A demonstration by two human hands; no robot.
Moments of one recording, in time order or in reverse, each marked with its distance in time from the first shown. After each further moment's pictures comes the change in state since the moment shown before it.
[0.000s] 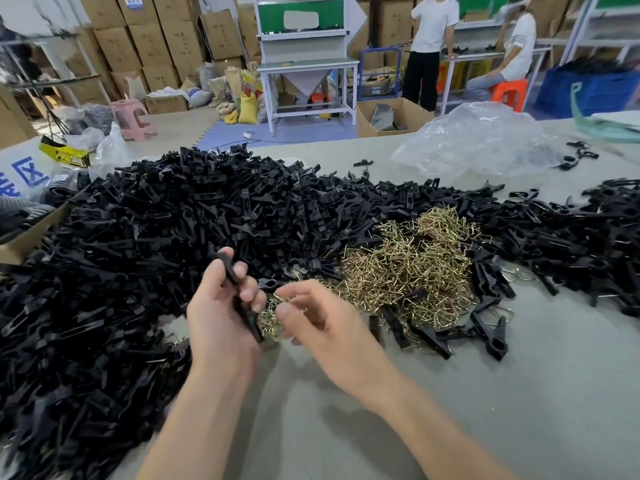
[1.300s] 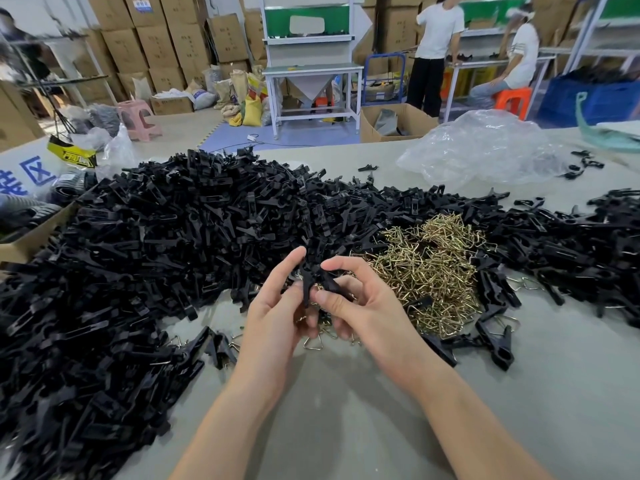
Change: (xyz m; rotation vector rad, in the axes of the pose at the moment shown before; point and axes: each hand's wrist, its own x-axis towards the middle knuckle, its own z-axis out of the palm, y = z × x) left_hand -0.017 -0.025 0.005 0.449 -0.306 -0.067; right_hand 0.012 -0.003 -0.036 0.413 0.044 0.047
